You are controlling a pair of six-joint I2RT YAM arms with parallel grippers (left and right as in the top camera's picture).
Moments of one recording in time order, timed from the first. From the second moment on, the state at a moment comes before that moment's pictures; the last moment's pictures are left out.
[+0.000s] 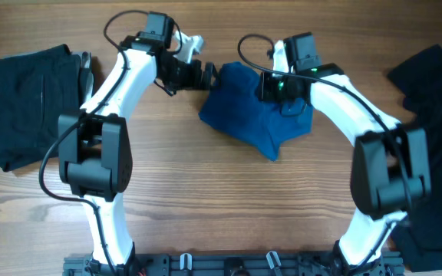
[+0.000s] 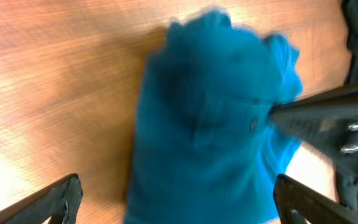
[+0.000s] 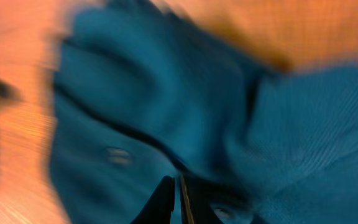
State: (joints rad) left arm -0.21 2.13 1.69 -0.79 0.61 -0.06; right arm 0.26 1.98 1.35 -0.51 -0.40 0.33
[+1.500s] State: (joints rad) left arm 0.57 2.09 1.99 -1.04 0.33 0.03; right arm 0.05 1.54 1.44 -0.88 -0.36 0.34
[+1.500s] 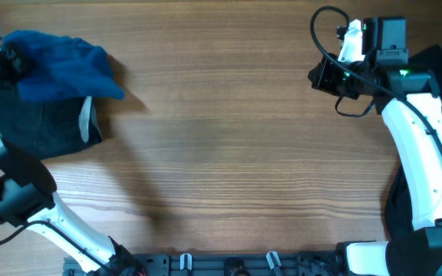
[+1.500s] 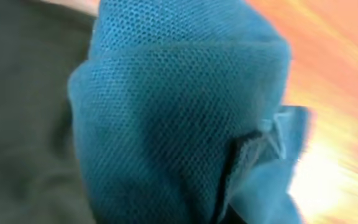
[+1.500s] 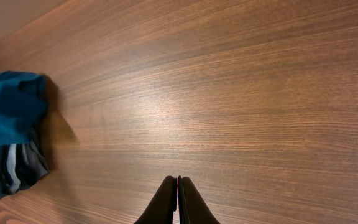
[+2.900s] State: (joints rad) left arm 0.48 1.22 1.90 -1.28 0.42 0.02; right arm 0.05 0.79 1.47 -1.10 -0.18 0.19
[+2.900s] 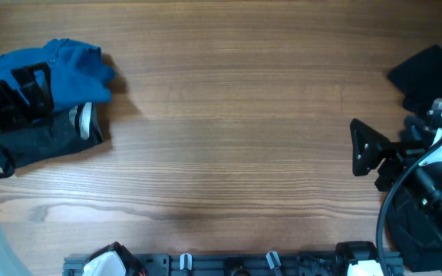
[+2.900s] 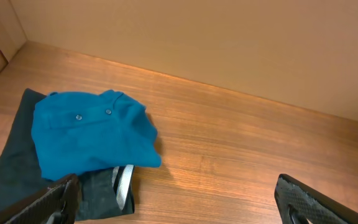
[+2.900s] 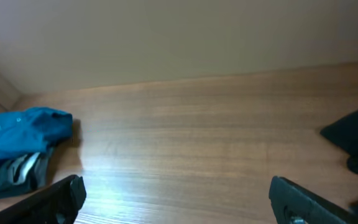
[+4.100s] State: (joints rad) left arm 0.48 1.22 1.90 -1.28 0.42 0.02; right arm 0.05 0.01 0.01 0.02 -0.24 0.12
